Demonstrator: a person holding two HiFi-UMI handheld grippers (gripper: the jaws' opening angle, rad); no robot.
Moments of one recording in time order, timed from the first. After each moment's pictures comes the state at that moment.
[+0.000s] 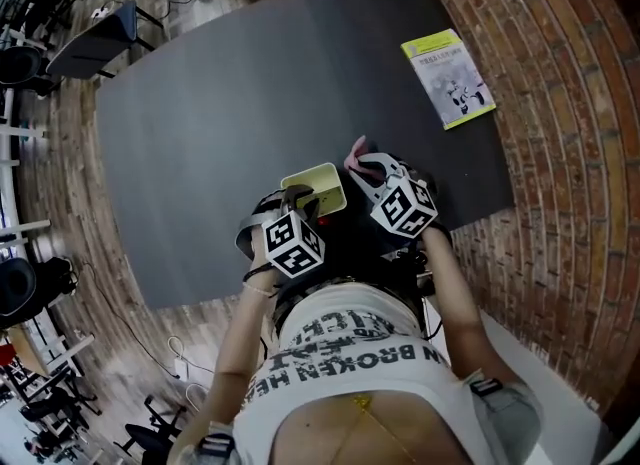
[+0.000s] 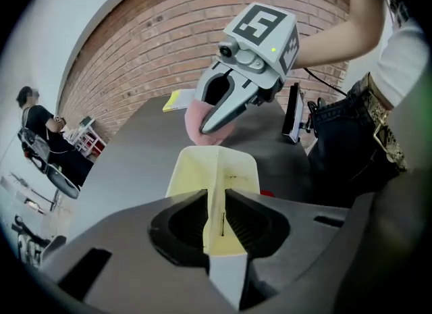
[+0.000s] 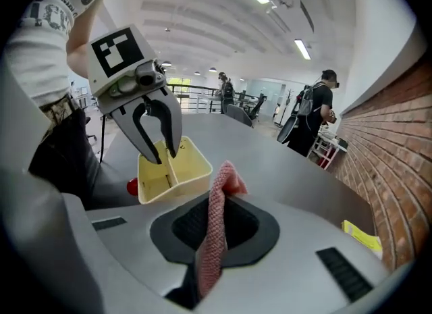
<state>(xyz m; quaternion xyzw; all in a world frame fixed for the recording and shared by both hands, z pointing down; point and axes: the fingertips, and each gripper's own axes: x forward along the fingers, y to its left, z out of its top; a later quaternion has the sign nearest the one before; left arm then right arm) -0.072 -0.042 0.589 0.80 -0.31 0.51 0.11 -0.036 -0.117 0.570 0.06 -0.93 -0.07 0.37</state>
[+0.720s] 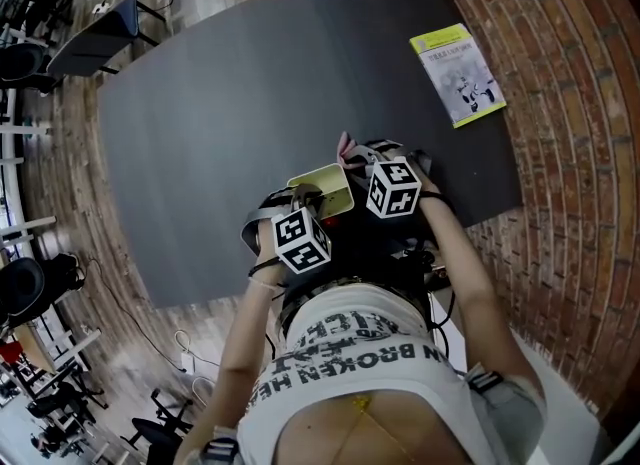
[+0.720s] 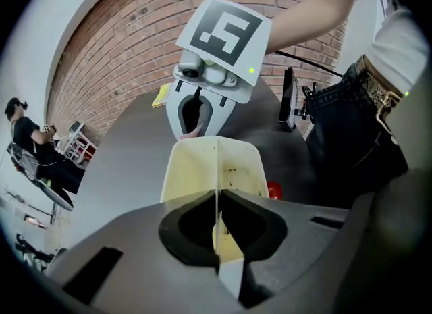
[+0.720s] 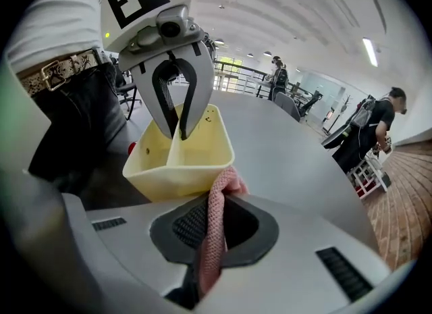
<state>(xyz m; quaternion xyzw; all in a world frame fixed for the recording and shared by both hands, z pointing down) -0.073 -0.047 0.605 0.79 -0.26 0.54 0.10 -0.064 -0.107 0.626 -0.14 -0.87 -0.18 0.44</state>
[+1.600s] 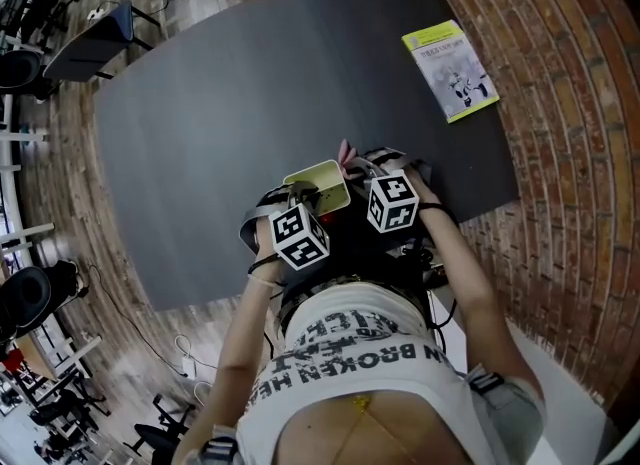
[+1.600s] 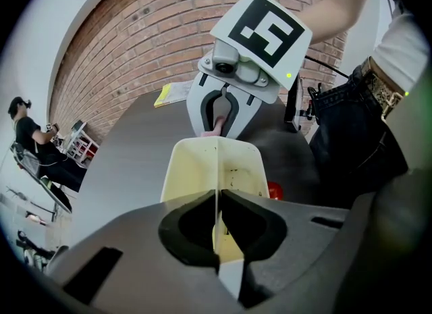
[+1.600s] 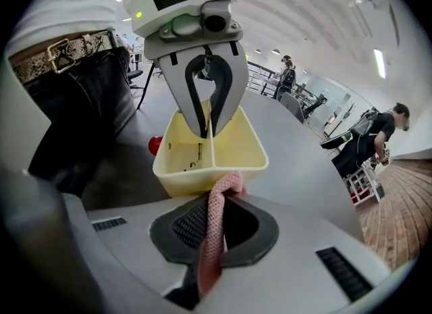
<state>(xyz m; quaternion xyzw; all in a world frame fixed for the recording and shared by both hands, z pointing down) -0.073 -0.047 0.606 0.79 -0.27 0.54 0.10 -0.047 -0.081 0.627 -0.14 -0.85 -0.22 0.46</state>
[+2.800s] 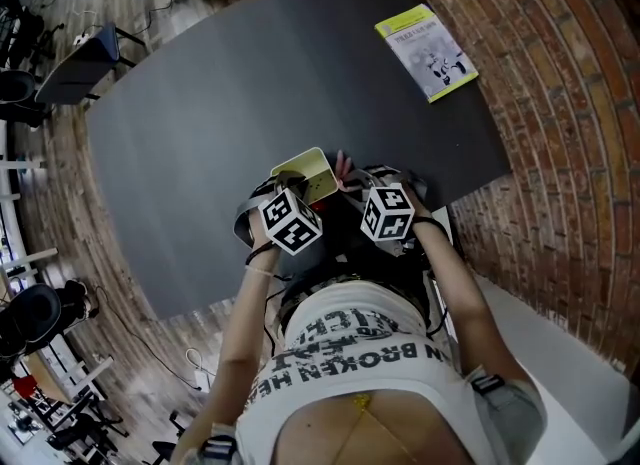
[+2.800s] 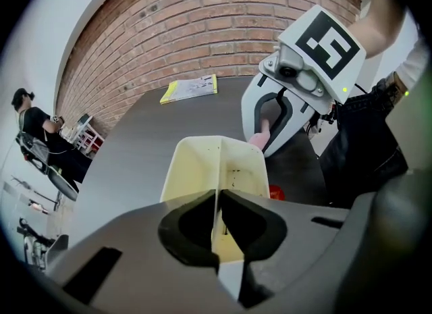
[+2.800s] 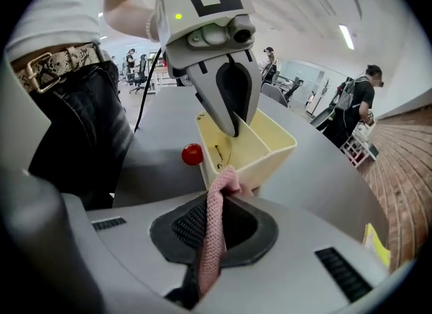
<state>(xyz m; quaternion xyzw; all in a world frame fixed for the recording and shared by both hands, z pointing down) -0.074 -0.048 0.608 0.78 -0.30 0.54 0.11 -0.016 -0.028 0.631 -0.06 -0.88 -0.11 0.46</state>
